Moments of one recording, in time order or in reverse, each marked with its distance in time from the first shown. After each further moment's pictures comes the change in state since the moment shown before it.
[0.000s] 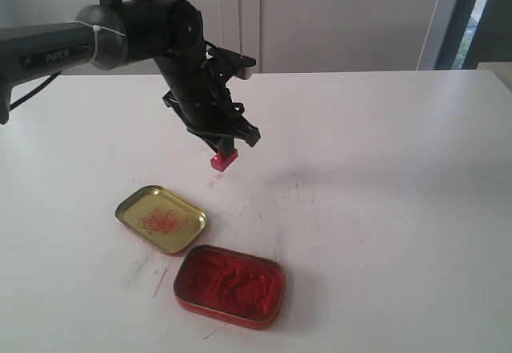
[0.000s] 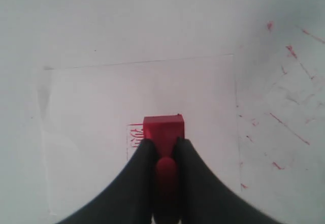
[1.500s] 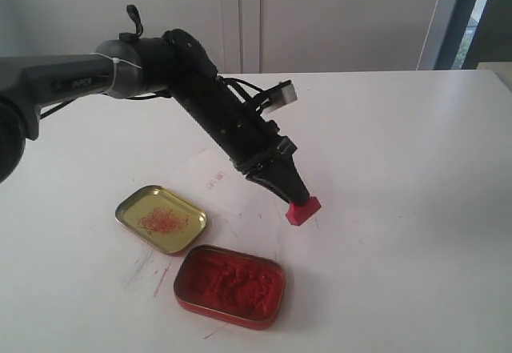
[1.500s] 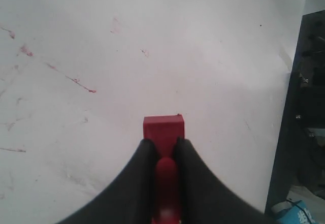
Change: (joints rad) left arm 0.009 0.092 0.028 -0.767 0.287 0.481; right arm 0.000 0.000 0.000 0.000 0.000 0.000
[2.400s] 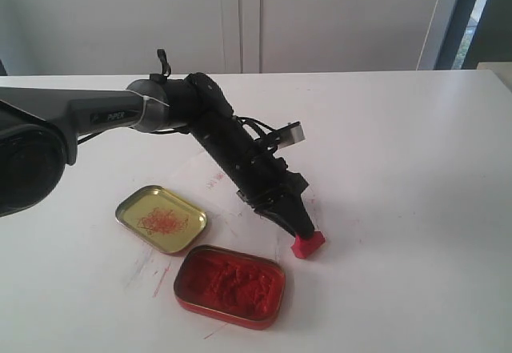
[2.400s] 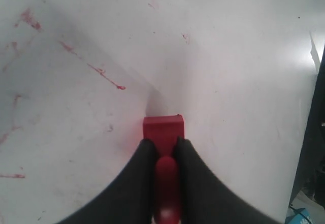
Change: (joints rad) left arm -0.032 0.112 0.000 -0.008 -0.047 -0.023; right arm 0.000 0.000 0.000 0.000 0.000 0.000
